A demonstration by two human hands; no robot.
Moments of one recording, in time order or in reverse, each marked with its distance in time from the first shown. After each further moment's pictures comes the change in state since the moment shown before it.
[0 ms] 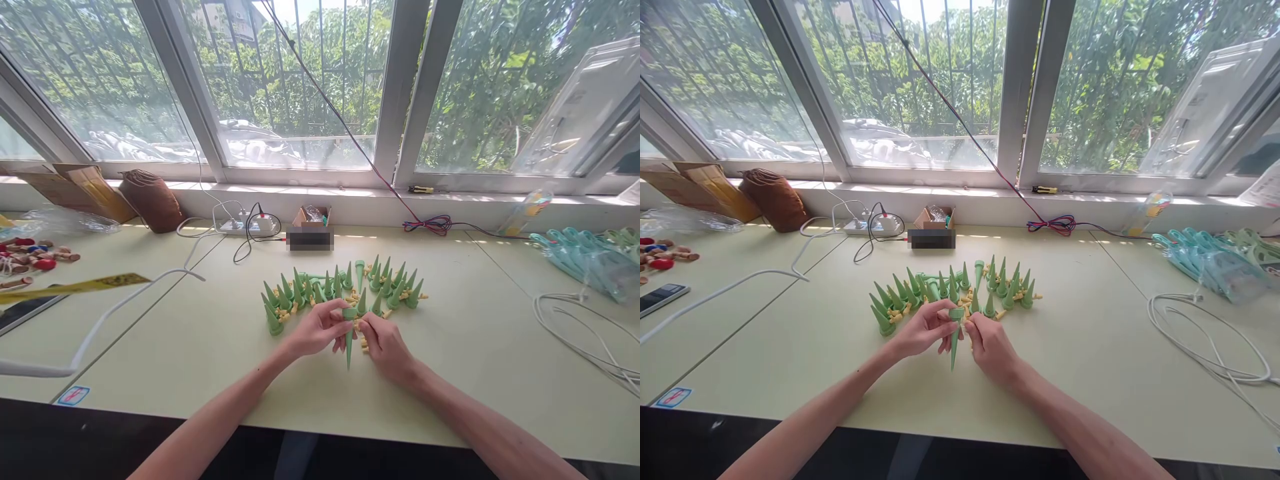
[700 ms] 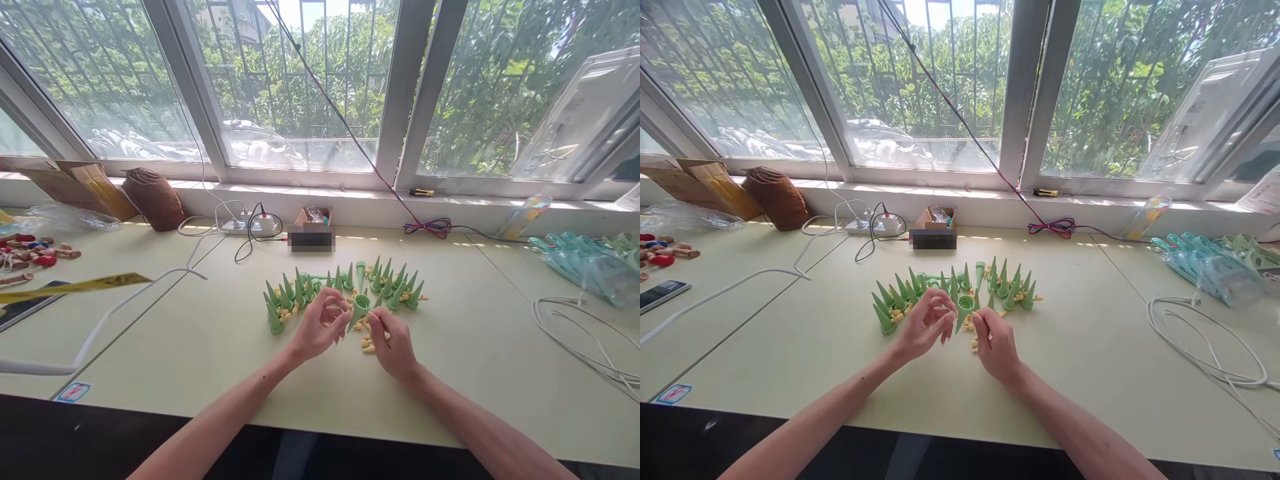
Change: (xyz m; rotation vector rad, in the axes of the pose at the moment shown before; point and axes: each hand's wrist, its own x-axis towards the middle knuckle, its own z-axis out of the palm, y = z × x) left_hand 0.001 0.004 0.011 0.080 0.258 0.250; right_hand 0.002 -0.005 -0.001 0.011 0.282 -0.061
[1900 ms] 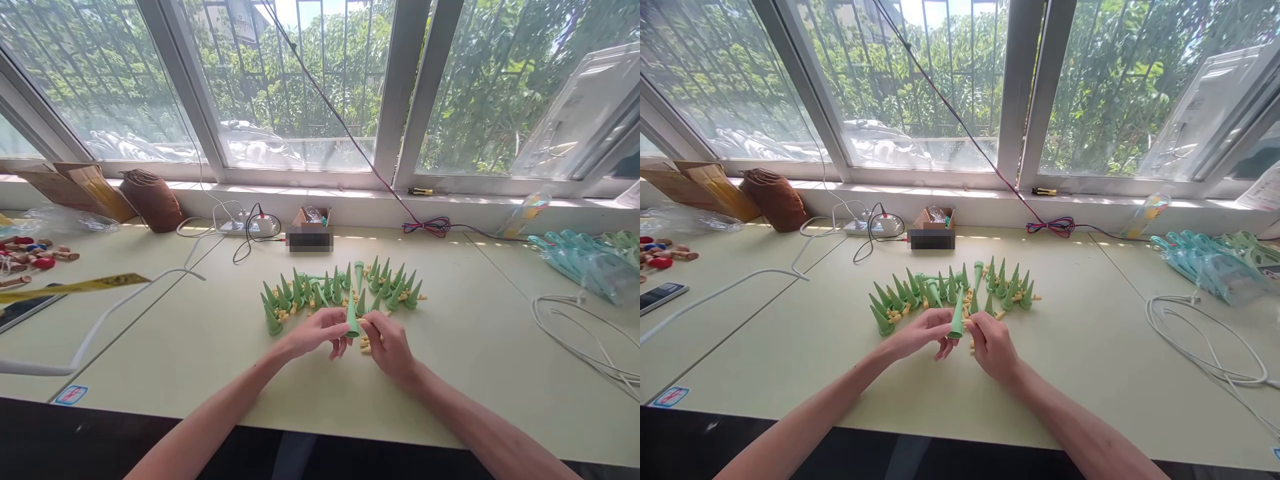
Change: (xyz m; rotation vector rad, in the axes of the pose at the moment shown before) left_hand 0.005 0.007 -0.016 -0.178 -0.469 -0.407; right_hand -0.001 0.007 0.000 -0.044 -0.073 -0.149
